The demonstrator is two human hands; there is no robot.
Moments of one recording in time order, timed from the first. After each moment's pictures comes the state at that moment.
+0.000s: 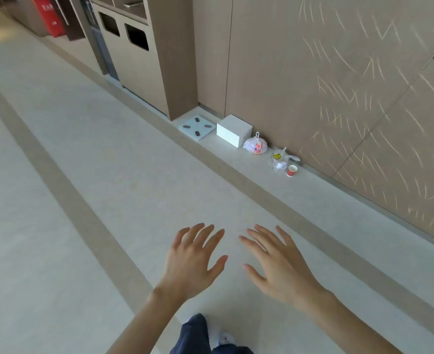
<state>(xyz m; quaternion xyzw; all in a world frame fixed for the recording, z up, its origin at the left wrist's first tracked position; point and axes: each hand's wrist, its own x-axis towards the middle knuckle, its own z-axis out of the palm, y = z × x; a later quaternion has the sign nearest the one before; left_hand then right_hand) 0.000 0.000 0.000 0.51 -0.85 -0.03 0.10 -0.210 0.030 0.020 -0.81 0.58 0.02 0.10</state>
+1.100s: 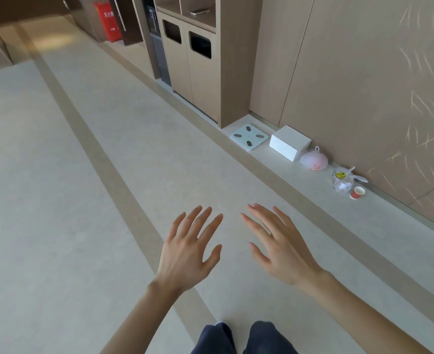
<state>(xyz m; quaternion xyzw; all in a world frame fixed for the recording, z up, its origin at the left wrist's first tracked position) 0.277 -0.139 0.007 0.56 -0.82 -0.02 0.15 0.048 -0.155 0.009 -0.87 0.44 -0.21 0.01</state>
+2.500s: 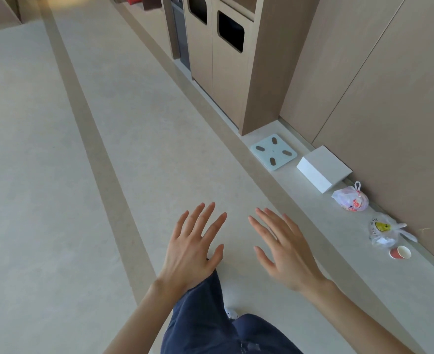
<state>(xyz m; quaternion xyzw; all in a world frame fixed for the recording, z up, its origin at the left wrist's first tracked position) 0.306 -0.544 -0.021 0.62 -0.77 -0.08 0.11 0.079 -0.580 -0.028 -0.88 0.44 -0.16 0.07</state>
